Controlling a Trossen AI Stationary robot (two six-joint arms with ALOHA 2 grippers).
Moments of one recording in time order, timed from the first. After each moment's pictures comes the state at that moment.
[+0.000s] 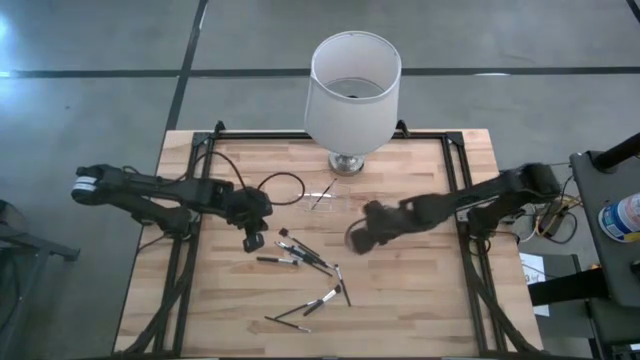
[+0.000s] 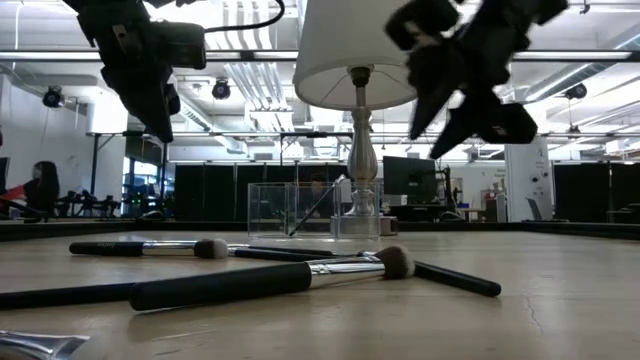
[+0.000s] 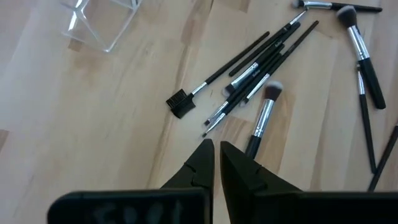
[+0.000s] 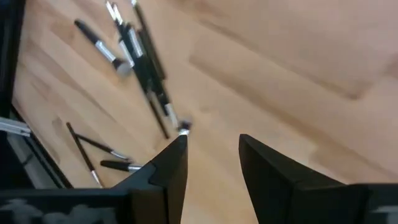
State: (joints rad) left arm -0.05 1.12 0.85 -0.75 0.01 -0.37; right arm 0.20 1.55 0.99 -0.43 0.03 1.31
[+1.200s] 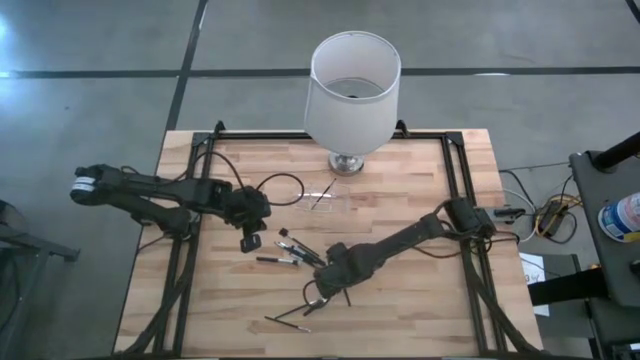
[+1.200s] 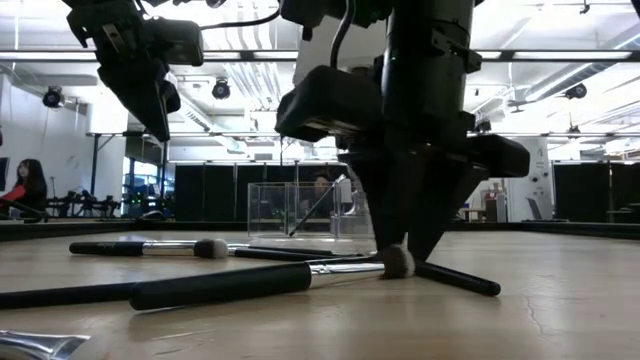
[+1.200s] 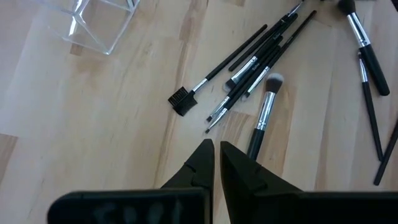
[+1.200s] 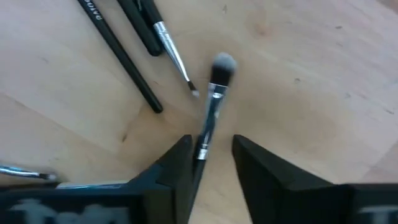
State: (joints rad) left arm -0.05 1.11 0.85 -0.77 0.01 -0.31; right arm 0.35 2.23 1.59 -0.85 0.08 1.42
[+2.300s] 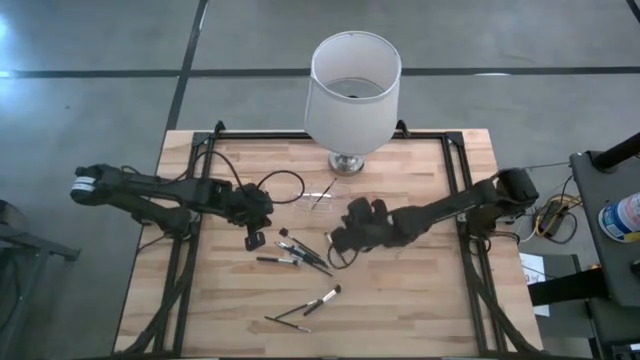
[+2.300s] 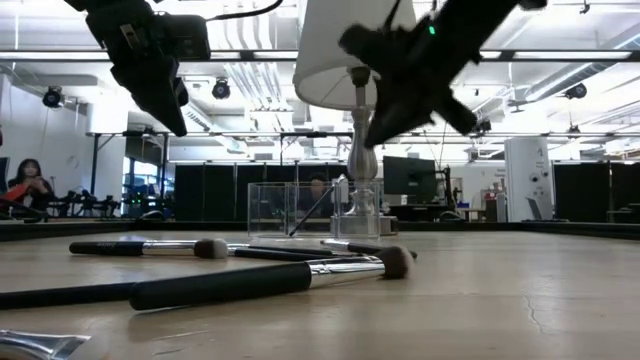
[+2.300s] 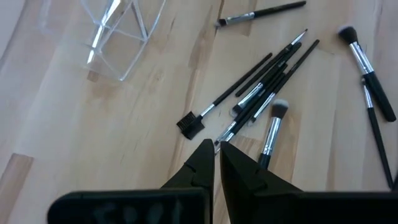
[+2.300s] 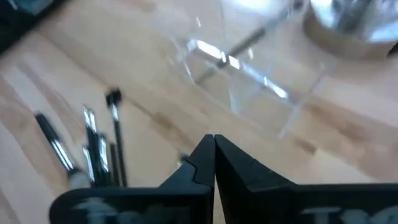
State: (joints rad) left arm -0.05 1.11 0.84 -0.70 -0.05 -0.32; right arm 0.19 1.66 1.07 -0.37 0.52 1.04
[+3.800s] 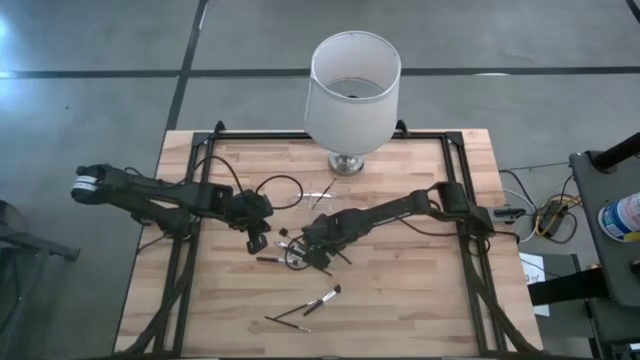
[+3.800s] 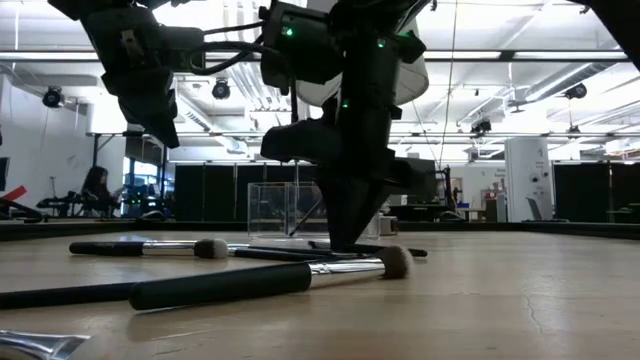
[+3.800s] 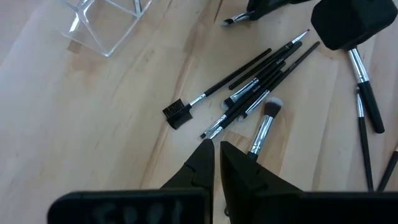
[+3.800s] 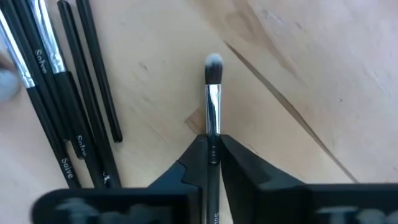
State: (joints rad) left arm -0.08 1.11 0.79 -0.65 -0.03 -0.47; right arm 0.13 2.24 1.61 -0.80 0.08 0.91
